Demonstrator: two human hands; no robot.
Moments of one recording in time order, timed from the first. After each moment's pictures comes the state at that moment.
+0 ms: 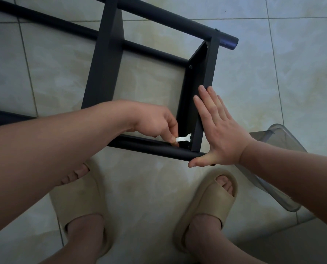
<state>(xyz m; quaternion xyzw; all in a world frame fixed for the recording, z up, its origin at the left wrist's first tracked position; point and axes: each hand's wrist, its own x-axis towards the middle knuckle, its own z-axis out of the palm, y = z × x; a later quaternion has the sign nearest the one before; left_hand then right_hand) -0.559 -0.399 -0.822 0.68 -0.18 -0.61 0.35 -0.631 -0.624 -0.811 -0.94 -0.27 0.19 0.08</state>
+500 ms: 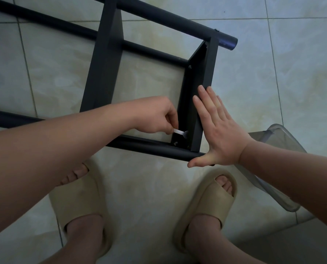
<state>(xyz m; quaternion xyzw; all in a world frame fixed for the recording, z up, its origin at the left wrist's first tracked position) -0.553 -0.401 -0.827 0.78 -0.21 -0.48 0.33 -0.631 -0.625 -0.812 -0.94 -0.27 0.18 0.08</state>
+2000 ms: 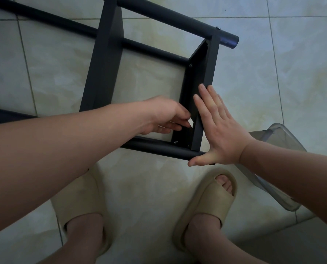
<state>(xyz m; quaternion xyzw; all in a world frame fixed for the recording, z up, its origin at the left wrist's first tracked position) -0.565 -0.425 -0.824 0.61 0.13 -0.57 0.54 -0.631 -0.626 -0.814 -0.94 -0.28 0.17 0.08</state>
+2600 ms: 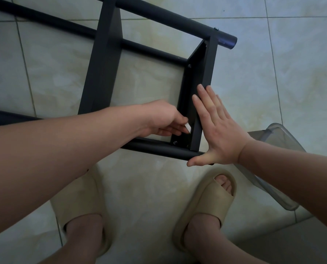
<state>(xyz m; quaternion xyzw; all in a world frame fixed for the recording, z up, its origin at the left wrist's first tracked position) -0.569 -0.425 -0.825 0.61 0.10 -0.58 0.53 -0.631 -0.625 -0.813 -0.94 -0.28 0.18 0.08</state>
